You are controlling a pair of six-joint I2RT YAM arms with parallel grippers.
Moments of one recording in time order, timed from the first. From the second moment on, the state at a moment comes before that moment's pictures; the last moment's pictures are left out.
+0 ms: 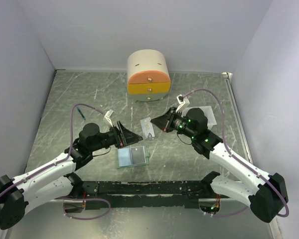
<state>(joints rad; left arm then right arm) -0.72 0.90 0.42 0.31 0.41 -1.11 0.63 0.99 0.70 0.08 -0.25 0.69</state>
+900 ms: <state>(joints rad) -0.72 0.85 0.32 0.58 0.45 -1.18 0.72 1.01 0.59 0.32 -0.39 0.91</state>
